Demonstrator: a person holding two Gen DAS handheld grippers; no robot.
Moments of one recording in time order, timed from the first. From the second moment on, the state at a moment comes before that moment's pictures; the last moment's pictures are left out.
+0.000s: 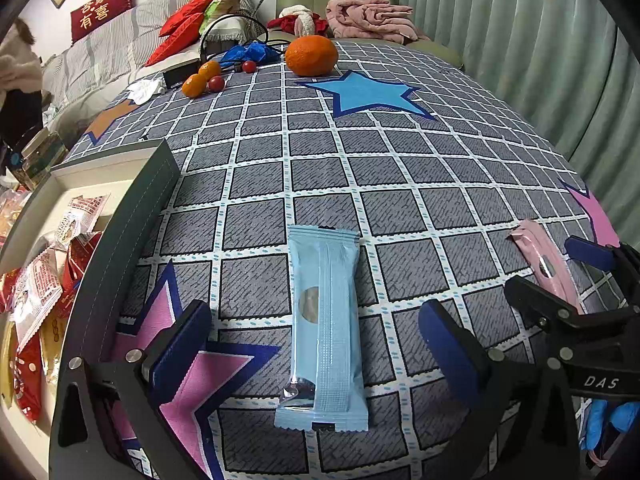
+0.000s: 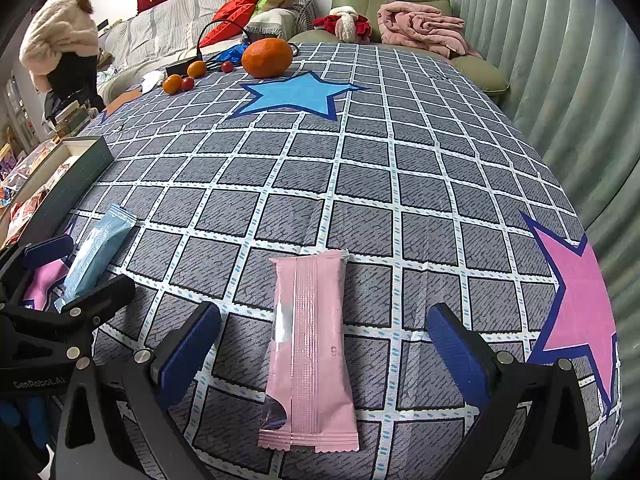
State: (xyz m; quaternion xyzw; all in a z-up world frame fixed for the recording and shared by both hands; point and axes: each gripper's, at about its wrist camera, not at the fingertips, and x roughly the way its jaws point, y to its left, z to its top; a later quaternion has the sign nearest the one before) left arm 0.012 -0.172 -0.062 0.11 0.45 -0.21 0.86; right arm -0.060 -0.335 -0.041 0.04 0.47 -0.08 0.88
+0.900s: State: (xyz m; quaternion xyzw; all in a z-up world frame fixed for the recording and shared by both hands) left arm 0.005 -0.187 -0.042 0.11 0.51 -0.27 0.81; right arm -0.061 -0.343 -0.024 0.10 0.53 -0.02 0.84
